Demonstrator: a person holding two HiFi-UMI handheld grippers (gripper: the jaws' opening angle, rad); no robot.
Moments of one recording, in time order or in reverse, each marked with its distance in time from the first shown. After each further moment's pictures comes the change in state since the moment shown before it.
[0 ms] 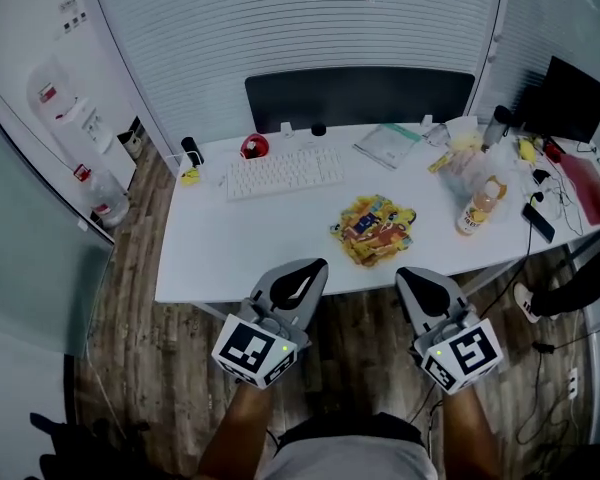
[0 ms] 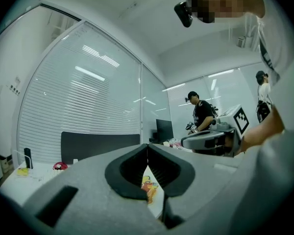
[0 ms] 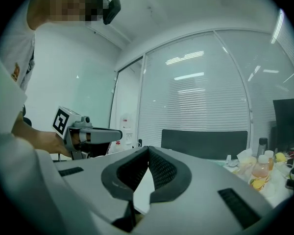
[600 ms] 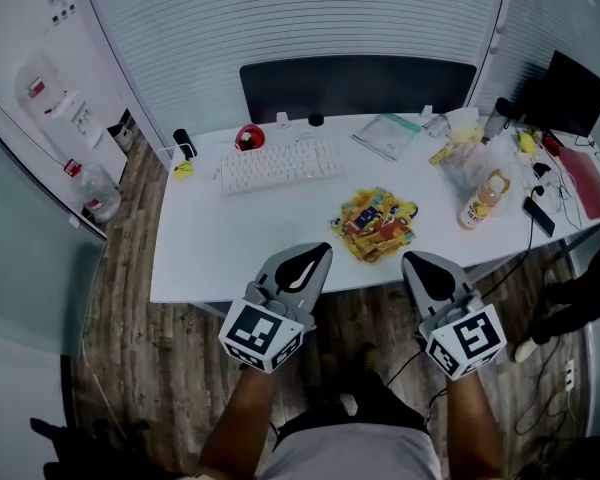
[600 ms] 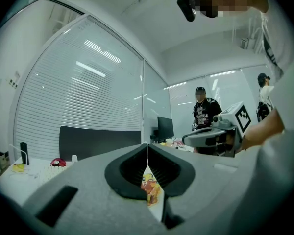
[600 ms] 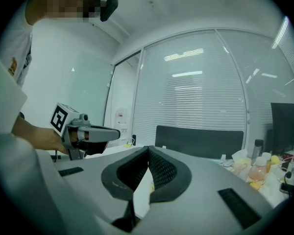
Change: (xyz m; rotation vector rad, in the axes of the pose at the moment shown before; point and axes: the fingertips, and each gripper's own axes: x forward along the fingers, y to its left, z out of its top) left arm 0.023 0.026 -0.017 -0.028 0.027 -0.020; right arm 0.024 -0.021 -0.009 -0.023 0.051 -0.058
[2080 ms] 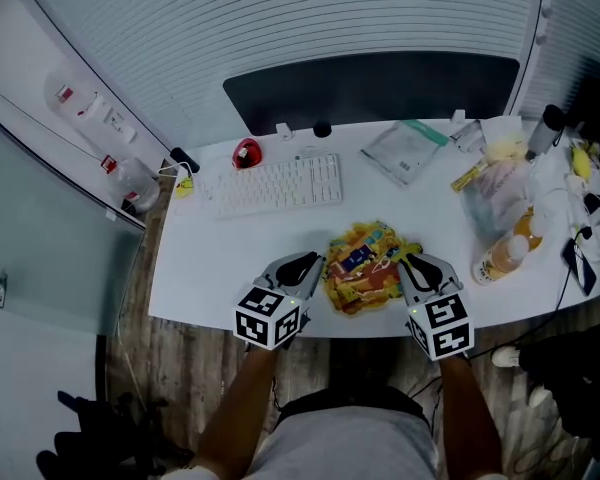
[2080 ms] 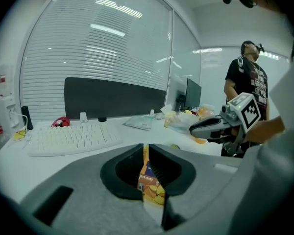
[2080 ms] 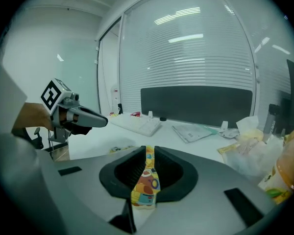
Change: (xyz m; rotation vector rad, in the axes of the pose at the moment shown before) left arm 0.148 0.075 -0.141 -0.177 0.469 0.233; right arm 0.106 -0.173 -0.148 0.084 0.345 0.080
